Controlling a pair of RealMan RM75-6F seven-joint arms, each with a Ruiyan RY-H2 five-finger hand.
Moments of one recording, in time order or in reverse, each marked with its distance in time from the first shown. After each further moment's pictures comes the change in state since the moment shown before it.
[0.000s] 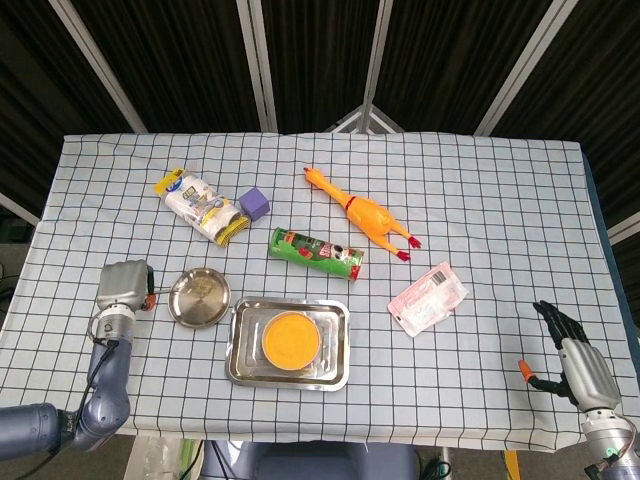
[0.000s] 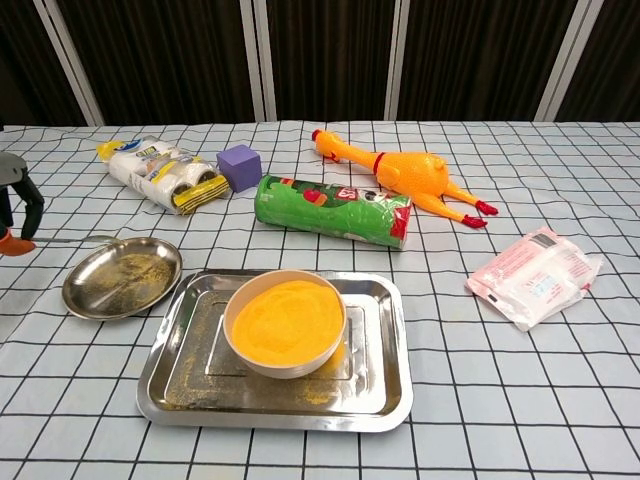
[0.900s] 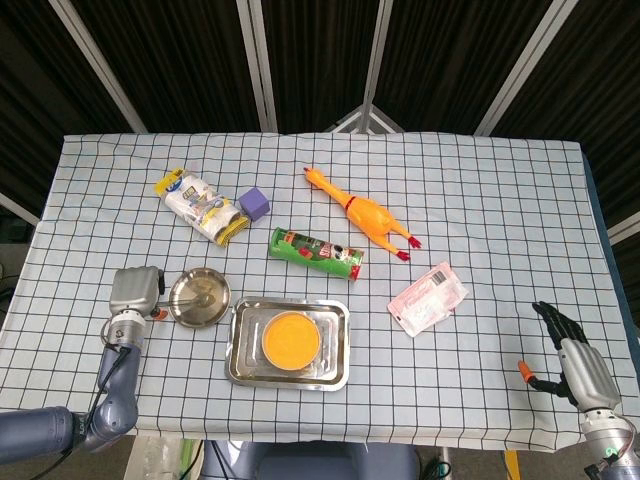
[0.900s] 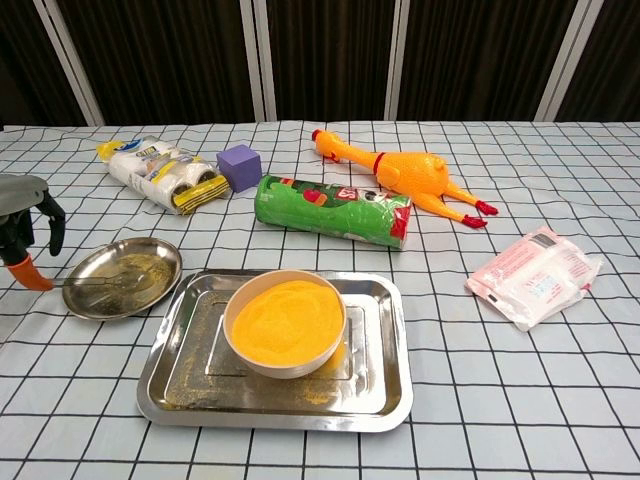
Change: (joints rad) left arm 0.022 -0.077 0.042 0.099 0.106 -0.020 -0.057; right arm 0.001 0.002 0.000 -0.006 0.006 -0.007 -0.003
